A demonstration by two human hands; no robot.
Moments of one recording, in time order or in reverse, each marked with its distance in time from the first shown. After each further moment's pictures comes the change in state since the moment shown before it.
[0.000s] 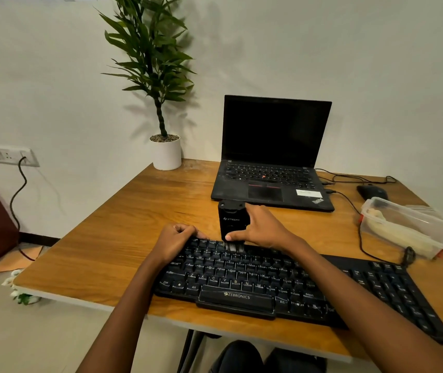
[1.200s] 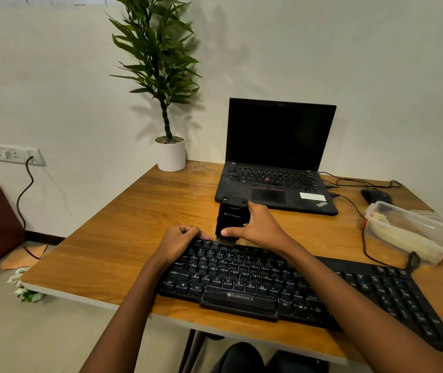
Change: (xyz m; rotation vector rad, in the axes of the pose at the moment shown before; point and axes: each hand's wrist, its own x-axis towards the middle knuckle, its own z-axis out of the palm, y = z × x) left_hand -0.001 0.000 0.001 -0.012 -0.010 -0.005; right_hand 0.004 -0.008 0.008 0.119 0.101 0.011
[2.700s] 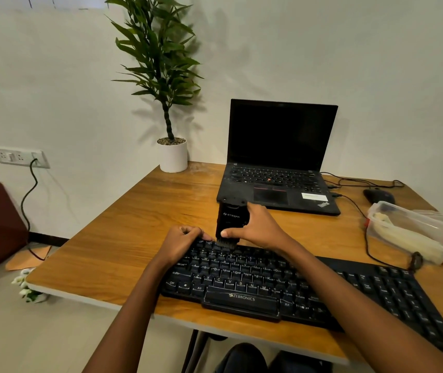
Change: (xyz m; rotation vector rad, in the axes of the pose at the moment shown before) left_hand -0.003 0.003 0.000 0.022 0.015 -0.012; right_hand 0.002 -0.002 0.002 -0.002 -0.015 0.007
